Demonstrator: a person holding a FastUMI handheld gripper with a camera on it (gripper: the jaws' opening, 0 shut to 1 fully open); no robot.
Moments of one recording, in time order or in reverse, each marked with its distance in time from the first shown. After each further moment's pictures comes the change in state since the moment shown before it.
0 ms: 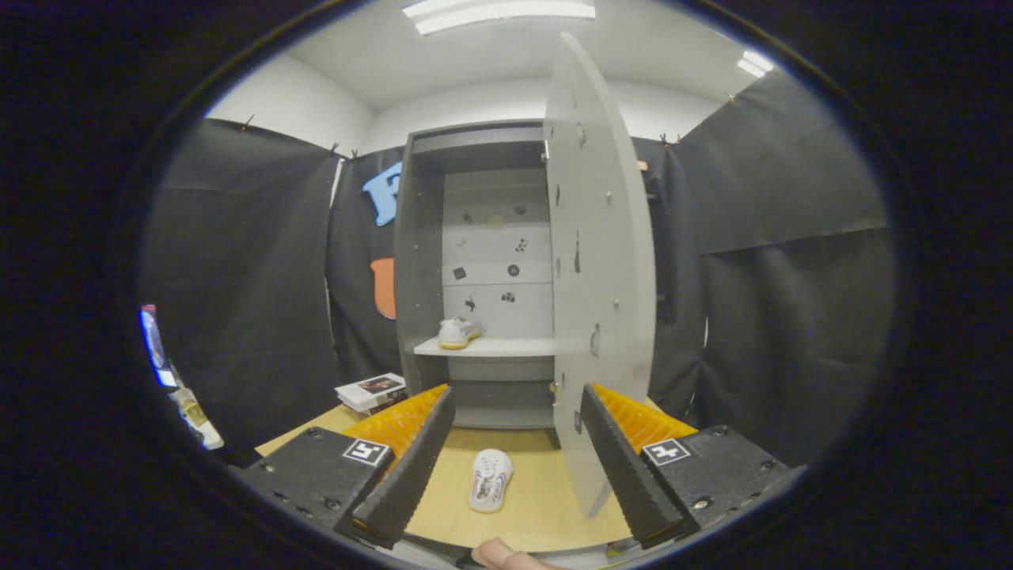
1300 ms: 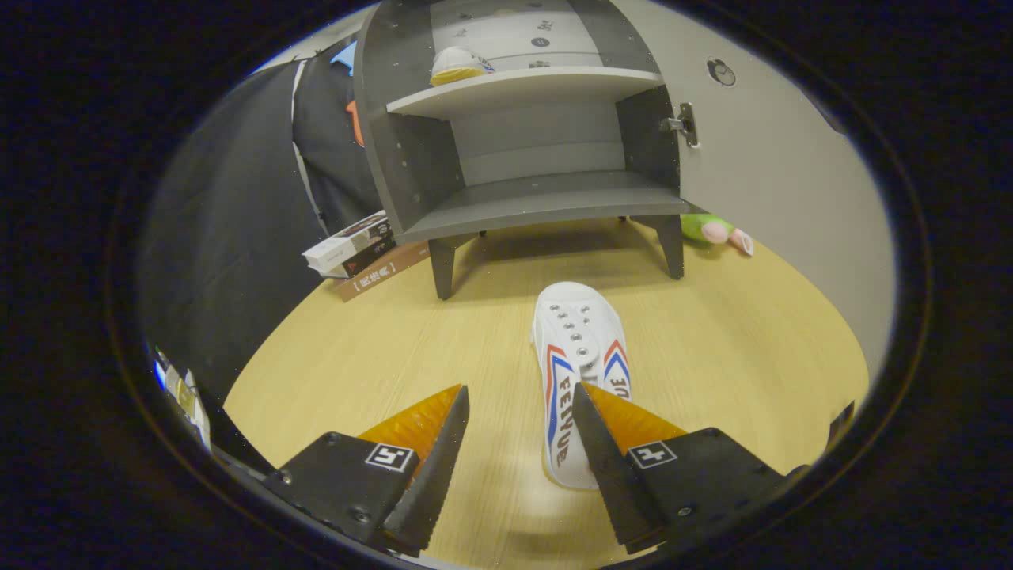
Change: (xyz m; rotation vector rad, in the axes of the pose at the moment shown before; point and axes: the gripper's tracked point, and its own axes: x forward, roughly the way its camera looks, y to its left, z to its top) arm 0.214 0.079 -0.313 0.109 0.534 0.036
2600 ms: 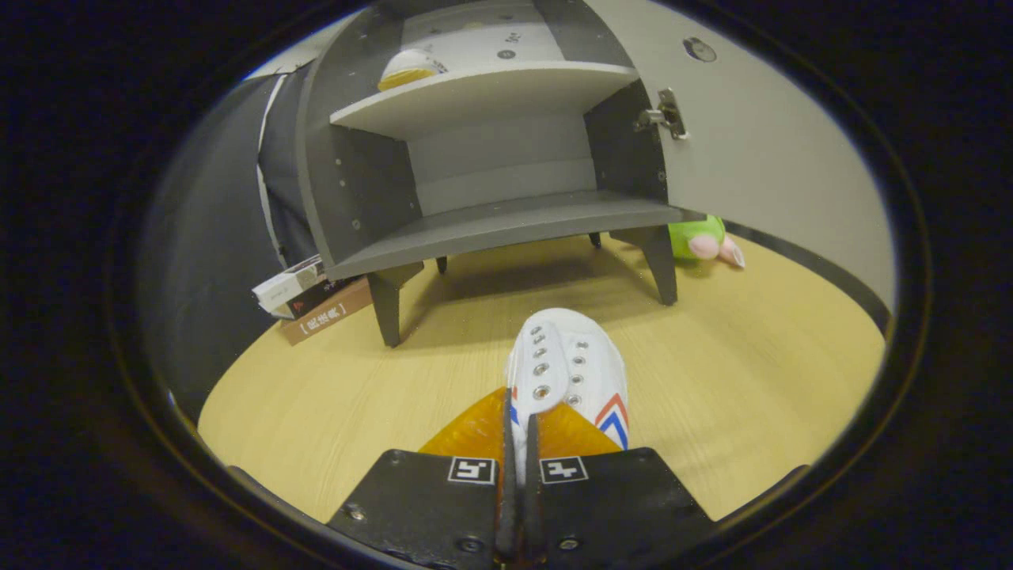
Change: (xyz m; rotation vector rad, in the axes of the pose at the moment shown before) arm 0.065 -0.035 0.032 0.032 -0.184 -0.127
